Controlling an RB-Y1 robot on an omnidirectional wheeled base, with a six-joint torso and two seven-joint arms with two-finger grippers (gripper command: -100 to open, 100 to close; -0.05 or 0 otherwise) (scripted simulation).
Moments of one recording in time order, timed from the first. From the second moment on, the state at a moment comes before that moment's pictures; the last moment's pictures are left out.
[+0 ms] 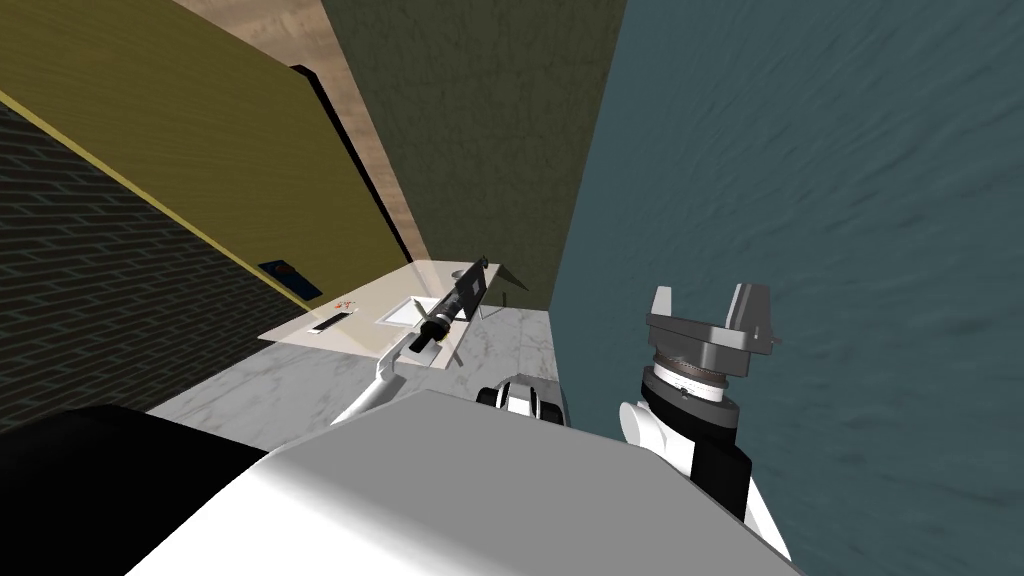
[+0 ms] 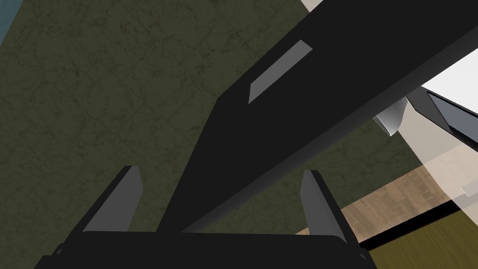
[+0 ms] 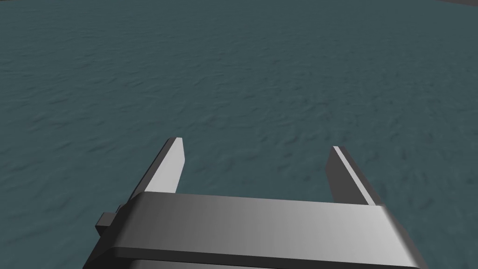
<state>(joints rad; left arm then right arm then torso) 0.19 0.47 0.00 -1.80 -0.11 -0.01 -0.21 0.48 -0.05 -0.04 -2.35 -0.01 -0.63 -0.17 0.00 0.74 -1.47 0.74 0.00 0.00</state>
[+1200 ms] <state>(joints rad) -0.08 0.49 0.00 -1.43 -0.04 -0.09 -0.27 0.48 -0.05 -0.04 -2.35 -0.01 -0.63 -0.17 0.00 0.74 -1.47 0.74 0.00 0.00</state>
